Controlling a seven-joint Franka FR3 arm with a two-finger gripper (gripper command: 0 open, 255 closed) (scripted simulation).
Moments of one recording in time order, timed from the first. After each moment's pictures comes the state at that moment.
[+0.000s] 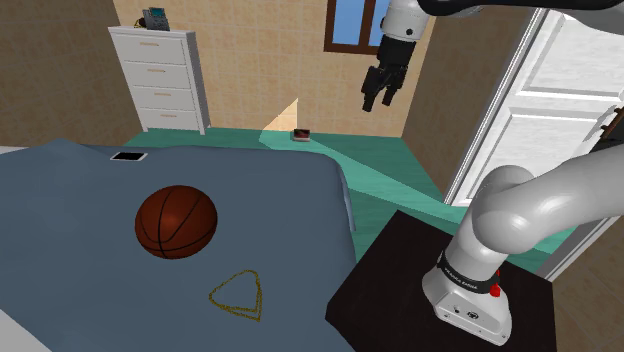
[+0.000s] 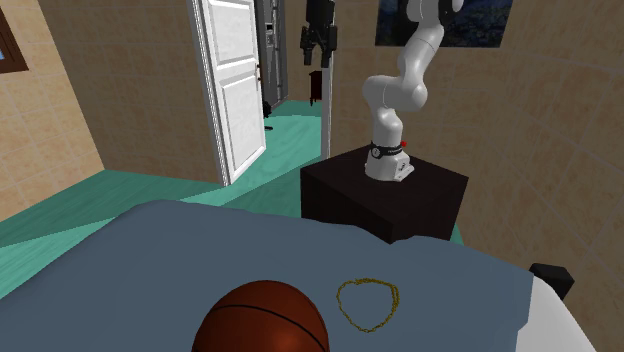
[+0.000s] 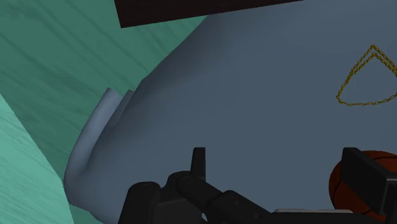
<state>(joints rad) 0.01 -0.76 -0.07 -2.33 -0.03 1.68 0.07</state>
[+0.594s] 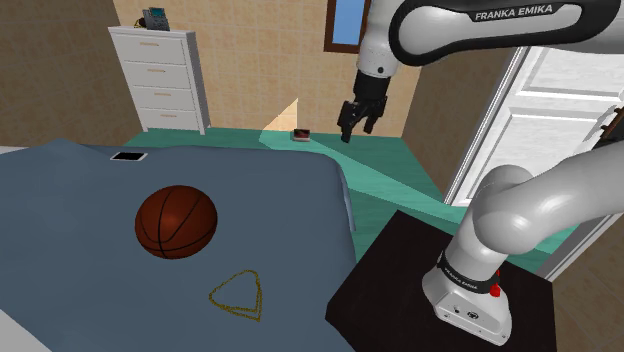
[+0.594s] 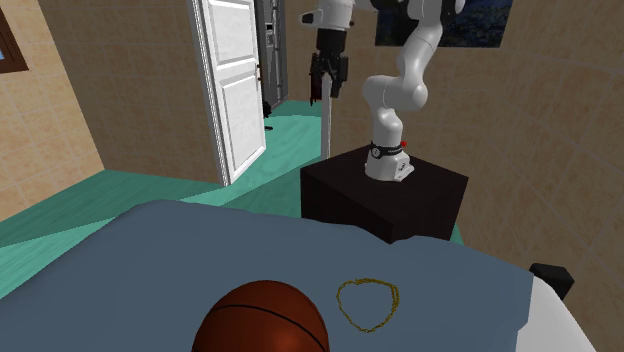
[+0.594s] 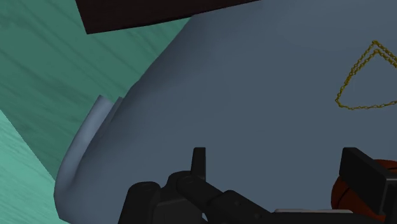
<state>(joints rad) 0.03 -0.73 0.06 -2.48 0.01 1.86 0.24</state>
